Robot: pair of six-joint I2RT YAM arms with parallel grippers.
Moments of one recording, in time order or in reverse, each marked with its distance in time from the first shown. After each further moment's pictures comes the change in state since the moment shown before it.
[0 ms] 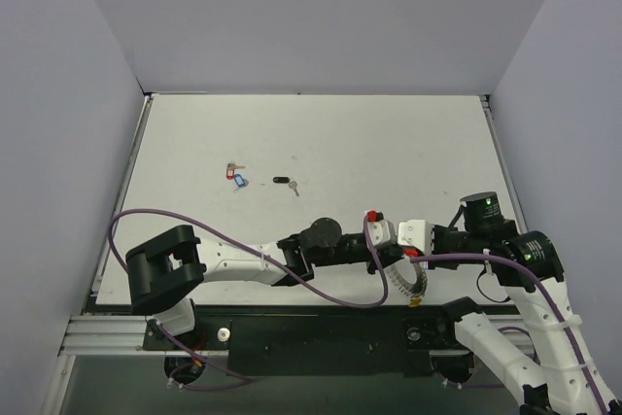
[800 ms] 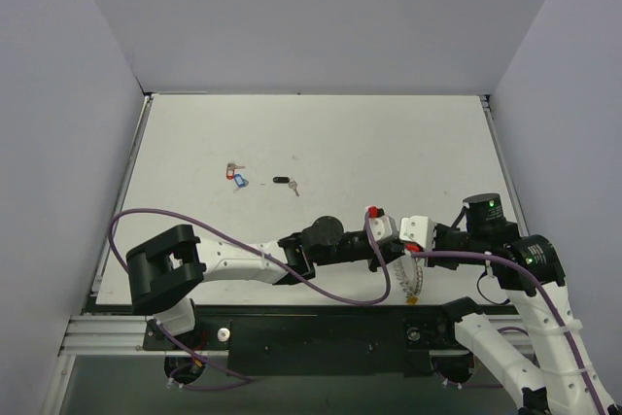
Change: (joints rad) left arm -0.002 0.005 0.023 -0.028 -0.034 -0.013; right arm -0.013 -0.022 -0.016 0.034 0.004 0.072
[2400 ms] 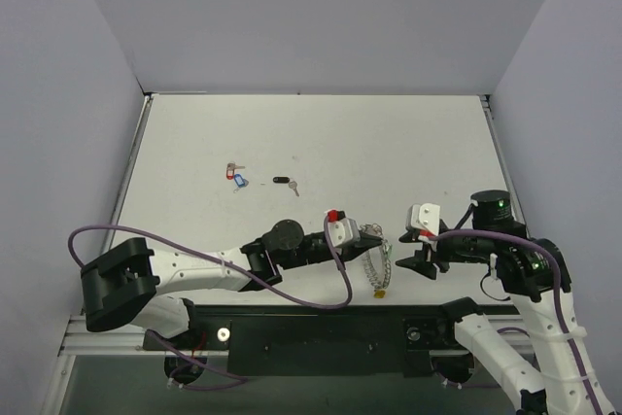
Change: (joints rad) left arm 0.050 -0.237 -0.224 0.026 -0.016 0.056; right arm -0.025 -0.028 0.032 0.082 -0.285 0.244
